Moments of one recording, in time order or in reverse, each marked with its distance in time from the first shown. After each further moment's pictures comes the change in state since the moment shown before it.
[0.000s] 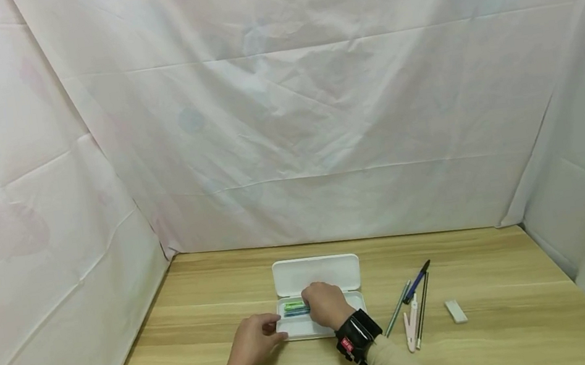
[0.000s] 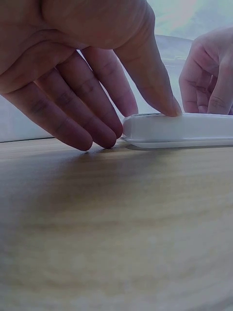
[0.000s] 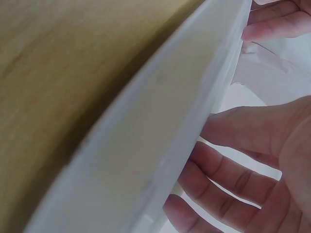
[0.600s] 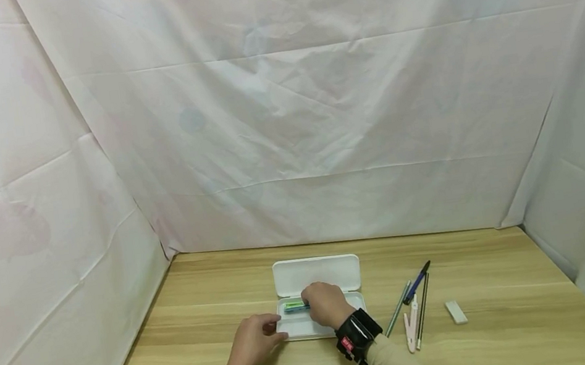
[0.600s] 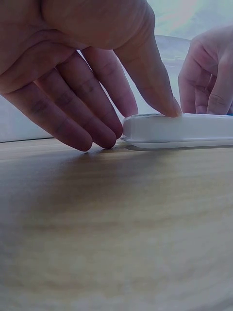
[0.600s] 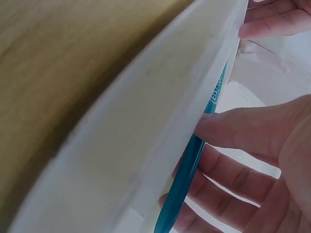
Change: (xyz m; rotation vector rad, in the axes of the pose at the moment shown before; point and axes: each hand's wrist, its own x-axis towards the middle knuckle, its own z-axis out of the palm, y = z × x) left_hand -0.001 -0.001 0.000 -0.001 0.001 0.009; right_hand -0.001 0.001 0.000 -0.002 0.030 -0.039
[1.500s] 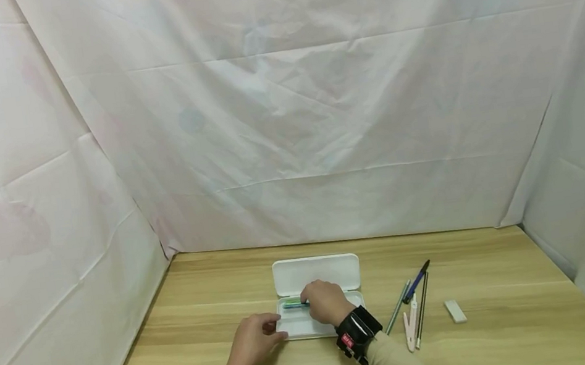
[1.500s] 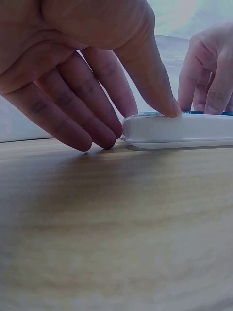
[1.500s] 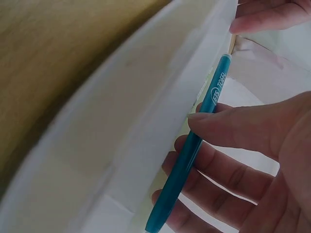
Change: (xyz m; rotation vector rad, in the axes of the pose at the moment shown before) left_hand 0.000 -0.002 0.002 0.017 -0.004 -0.018; right_hand 0.000 -0.001 -0.006 0.037 -0.040 0.009
